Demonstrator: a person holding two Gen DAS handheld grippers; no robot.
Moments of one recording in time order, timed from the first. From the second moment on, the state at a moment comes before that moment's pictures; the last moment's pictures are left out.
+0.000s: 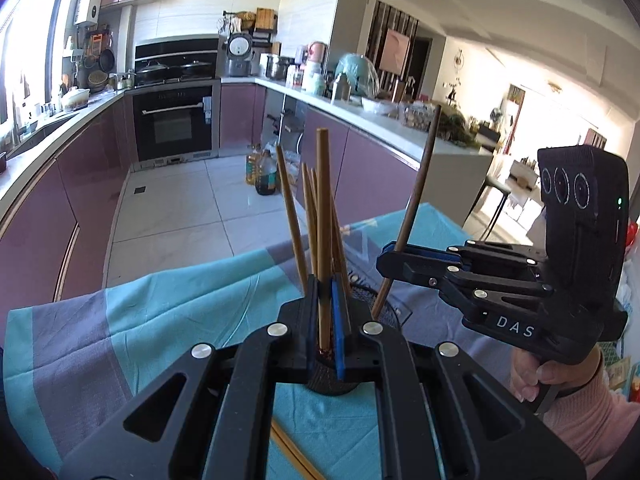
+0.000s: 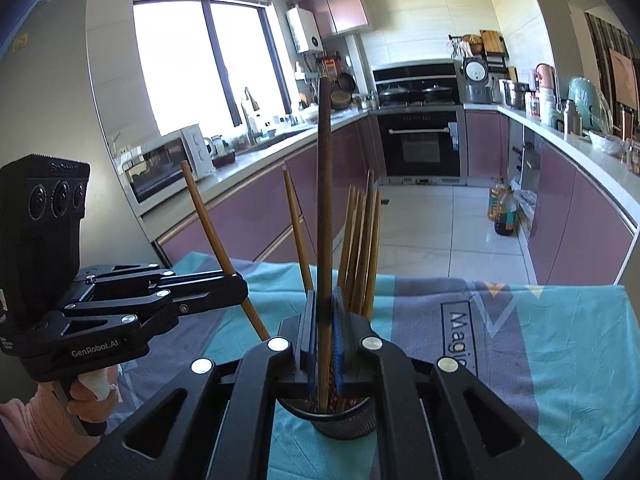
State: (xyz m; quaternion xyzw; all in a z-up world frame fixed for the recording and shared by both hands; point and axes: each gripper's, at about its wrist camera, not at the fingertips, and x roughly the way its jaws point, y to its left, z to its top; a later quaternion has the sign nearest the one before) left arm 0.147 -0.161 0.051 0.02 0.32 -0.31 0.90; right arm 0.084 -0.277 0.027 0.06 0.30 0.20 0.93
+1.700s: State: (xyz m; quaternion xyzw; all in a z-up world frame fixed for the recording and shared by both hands) left arm 0.089 -0.059 -0.014 -0.01 0.31 -0.17 0.93; right arm 0.033 -0.199 -0.049 0.00 0.39 0.27 0.88
